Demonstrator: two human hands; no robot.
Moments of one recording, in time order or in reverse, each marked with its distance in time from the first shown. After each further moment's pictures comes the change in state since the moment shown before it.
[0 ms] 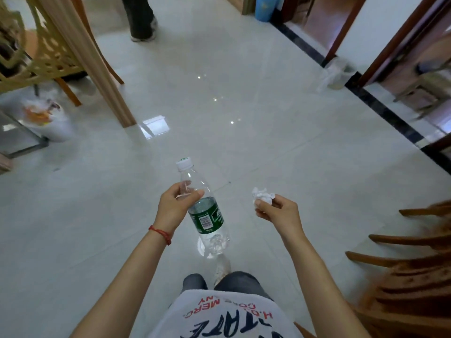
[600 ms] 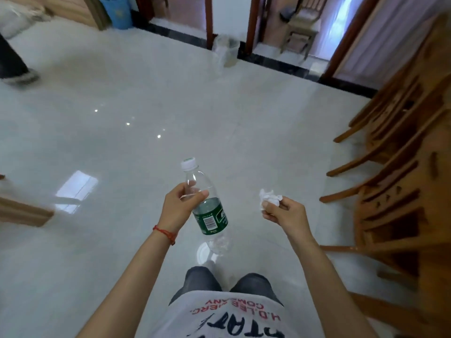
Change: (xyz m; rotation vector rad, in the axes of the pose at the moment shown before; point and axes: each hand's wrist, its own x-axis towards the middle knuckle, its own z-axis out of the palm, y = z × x) left_hand 0.158 0.086 0.127 0.269 -0.592 0.087; right_hand 0.072 -0.029 -0.037 0.316 0.561 0.067
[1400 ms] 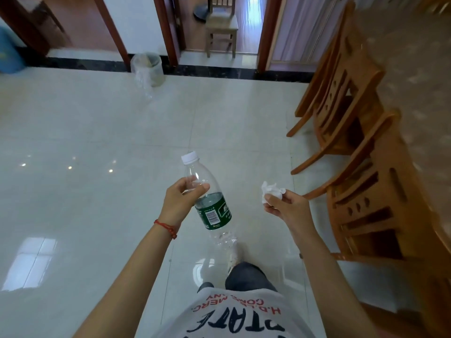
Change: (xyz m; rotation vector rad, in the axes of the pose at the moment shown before) left_hand 0.215 0.117 0.174 0.120 -0.342 0.041; right_hand 0.188 -0.089 -0.073 0.164 0.327 0.006
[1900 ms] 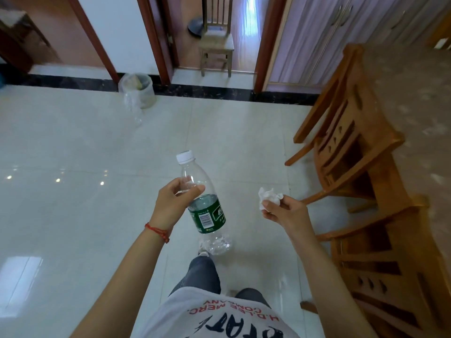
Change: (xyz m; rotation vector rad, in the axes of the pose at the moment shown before) left_hand 0.204 0.114 0.043 0.017 0.001 0.041; right_hand 0.200 -0.115 0.034 -0.056 0.000 -0.011
